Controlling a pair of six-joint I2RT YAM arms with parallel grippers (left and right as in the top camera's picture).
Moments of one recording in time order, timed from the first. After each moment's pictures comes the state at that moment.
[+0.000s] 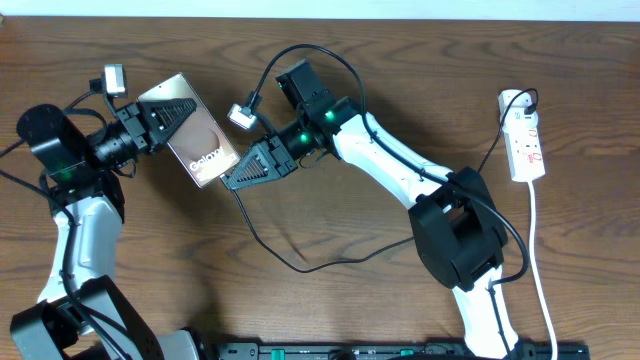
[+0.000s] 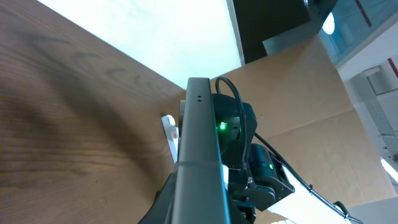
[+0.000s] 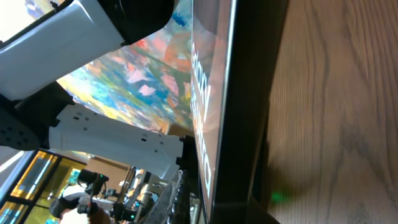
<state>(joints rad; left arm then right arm) 0.42 1.50 0.86 0.50 1.42 -1.01 0.66 2.22 1.78 -0.47 -1.53 0.14</state>
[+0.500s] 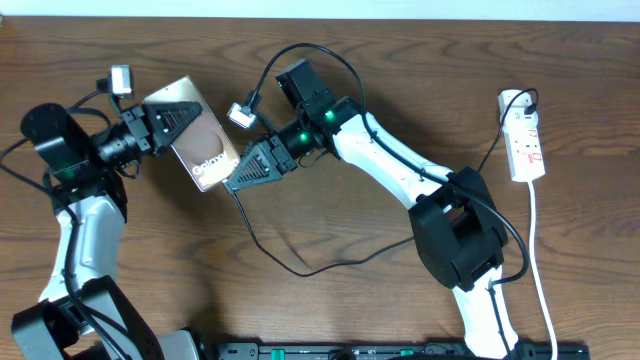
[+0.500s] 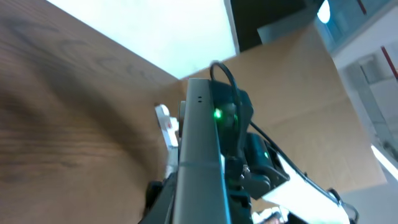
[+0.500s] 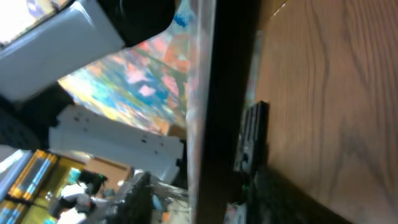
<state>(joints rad) 0.41 1.50 0.86 0.50 1.46 -1.01 0.66 2.22 1.79 -0.46 -1.53 0.14</state>
